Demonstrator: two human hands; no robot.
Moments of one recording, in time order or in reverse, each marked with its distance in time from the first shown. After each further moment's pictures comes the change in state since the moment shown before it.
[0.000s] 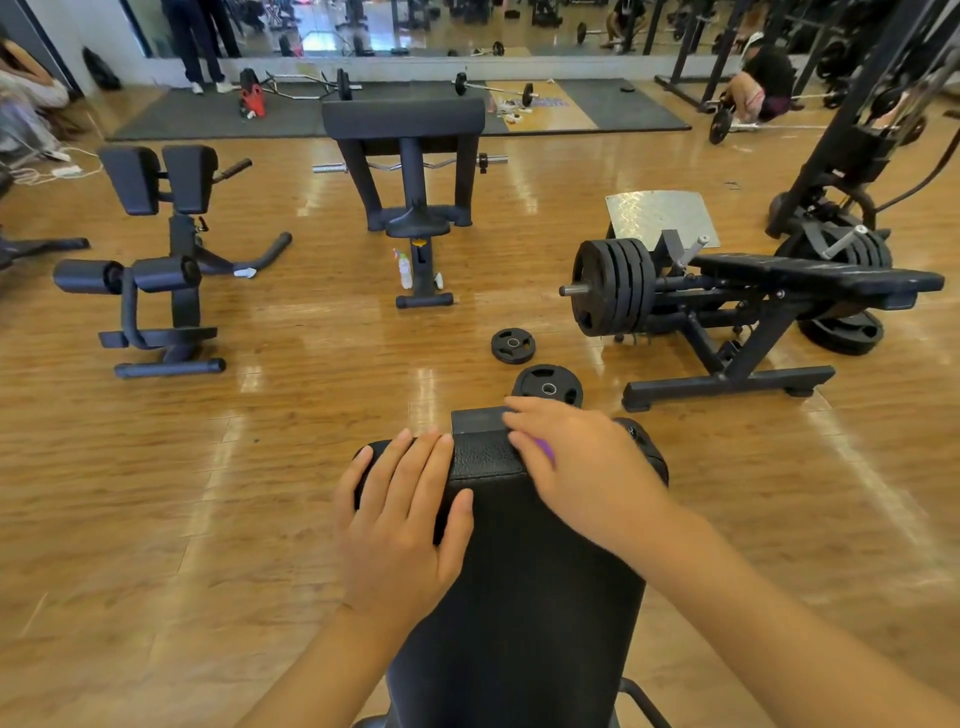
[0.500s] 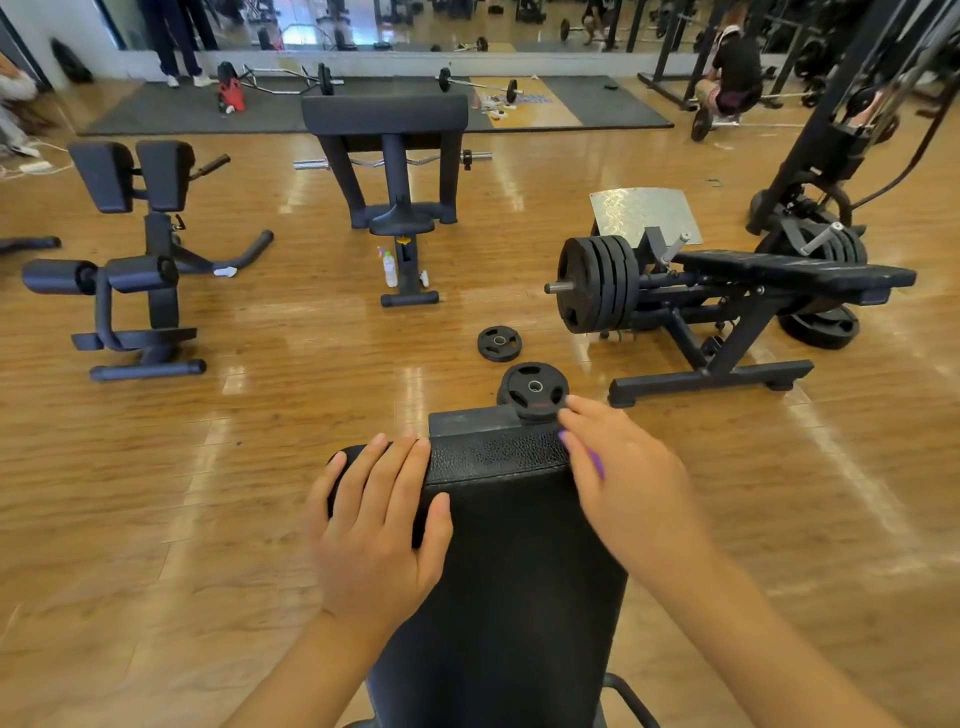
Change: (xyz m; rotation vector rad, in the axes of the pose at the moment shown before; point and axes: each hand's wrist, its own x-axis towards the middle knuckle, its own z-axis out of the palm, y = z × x) left_hand -0.001 0.001 0.005 0.020 0.032 0.003; right_hand -0.030 0.027 0.003 0.074 0.205 0.158
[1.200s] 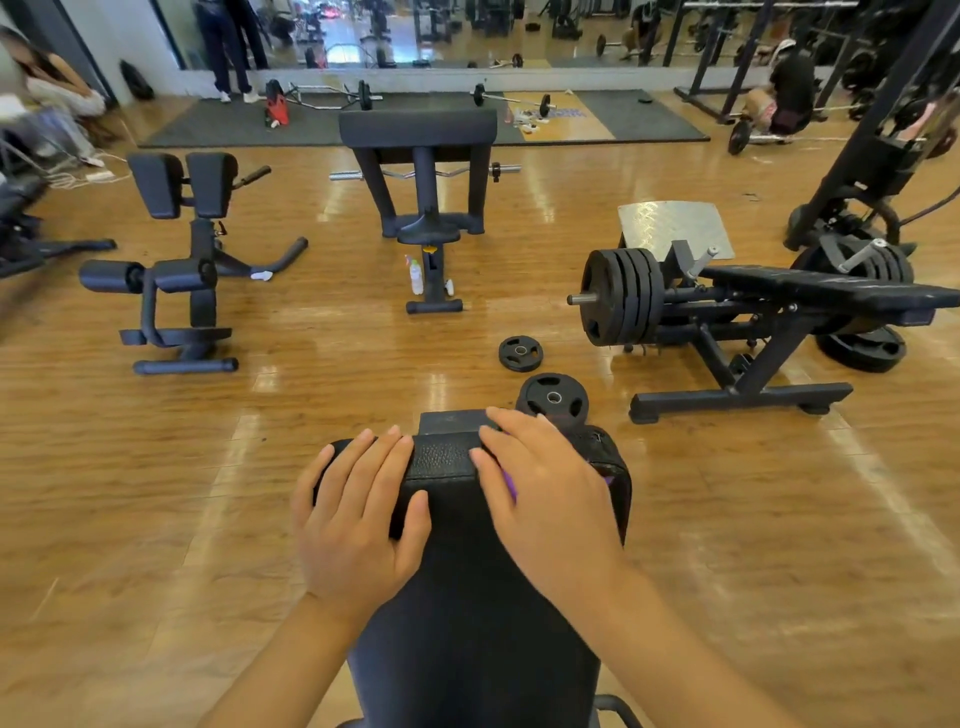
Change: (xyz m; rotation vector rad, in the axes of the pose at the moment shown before) left_hand -0.001 -0.004 0.005 0.021 0.045 0.020; right_hand 0.000 -0.014 0.036 0.064 0.312 -0.324
